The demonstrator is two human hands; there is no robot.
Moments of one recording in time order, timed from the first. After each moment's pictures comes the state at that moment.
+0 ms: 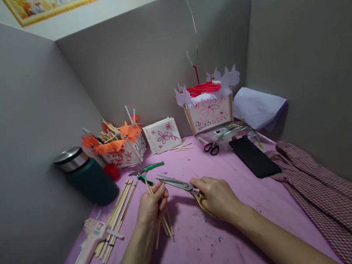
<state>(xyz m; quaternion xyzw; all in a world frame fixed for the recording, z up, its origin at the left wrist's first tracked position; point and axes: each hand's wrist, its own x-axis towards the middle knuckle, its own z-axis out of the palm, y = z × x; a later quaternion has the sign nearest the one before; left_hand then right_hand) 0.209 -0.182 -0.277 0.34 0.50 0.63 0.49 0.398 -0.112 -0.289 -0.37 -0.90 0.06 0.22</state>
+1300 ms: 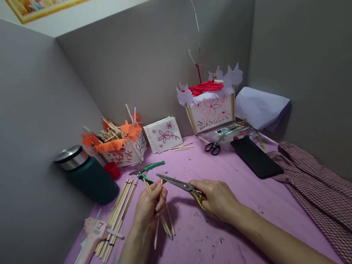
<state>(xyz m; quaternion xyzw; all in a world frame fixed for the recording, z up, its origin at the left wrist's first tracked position) 0.201 -0.183 -0.270 0.31 0.45 0.64 0.54 0.396 -0.111 -0.295 -0.34 -0.89 0.15 0.27</state>
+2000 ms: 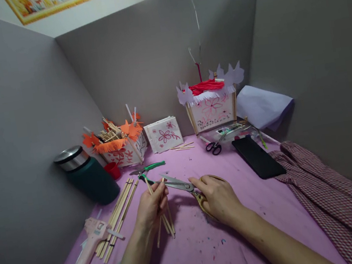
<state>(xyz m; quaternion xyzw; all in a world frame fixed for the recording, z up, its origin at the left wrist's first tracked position) 0.208 -0.180 -0.272 0.32 0.50 0.64 0.49 0.394 -0.113 -0.296 -0.36 -0.90 0.01 0.25</state>
